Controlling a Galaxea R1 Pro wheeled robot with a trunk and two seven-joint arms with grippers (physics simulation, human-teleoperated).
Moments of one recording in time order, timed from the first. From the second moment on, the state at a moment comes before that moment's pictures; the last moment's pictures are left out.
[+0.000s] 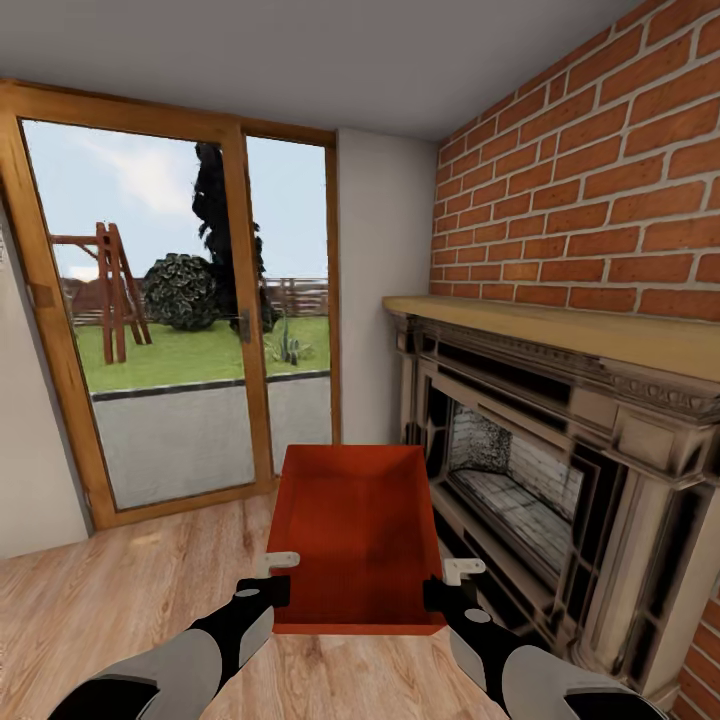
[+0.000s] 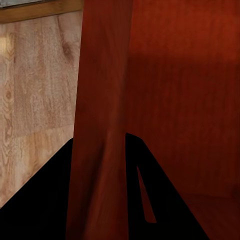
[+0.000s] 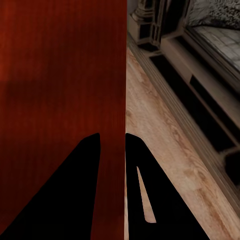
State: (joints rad) left arm -0.74 -0.11 -0.06 -0.09 0.09 -0.01 0.21; right arm -0.71 0.11 -0.01 -0.04 0.04 -0.23 -0.09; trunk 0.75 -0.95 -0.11
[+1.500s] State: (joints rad) left arm -0.74 -0.12 -0.06 -0.09 0.09 -0.01 0.21; right arm -0.71 0.11 -0.01 -0.04 0.04 -0.23 -0.08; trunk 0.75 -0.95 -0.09
